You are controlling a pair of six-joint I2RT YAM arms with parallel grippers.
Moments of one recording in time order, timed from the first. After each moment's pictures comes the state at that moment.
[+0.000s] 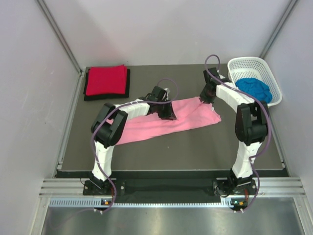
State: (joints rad) left arm -0.59 2.08 1.40 -0.17 0.35 -0.67; right arm 0.25 1.94 1.51 -0.62 0.16 0.74
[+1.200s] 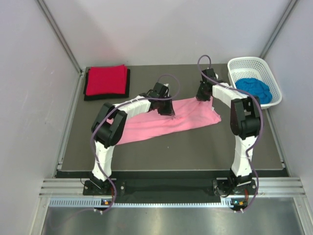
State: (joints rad) left arm -0.59 2.10 1.50 -0.27 0.22 -0.62; right arm 0.24 2.08 1.55 -0.44 0.07 0.54
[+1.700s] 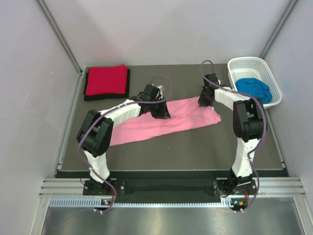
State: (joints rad) left arm -0.57 1.86 1.33 -0.29 0.32 -0.62; right arm 0.22 2.01 1.41 -0.42 0.06 0.56
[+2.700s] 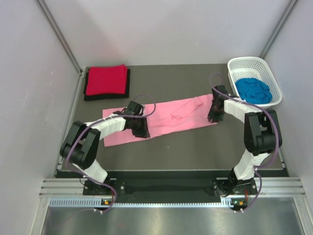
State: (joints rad) left arm -0.46 1.63 0.89 -0.37 0.25 -0.55; right arm 0.18 1.75 1.11 -0.54 0.10 0.56
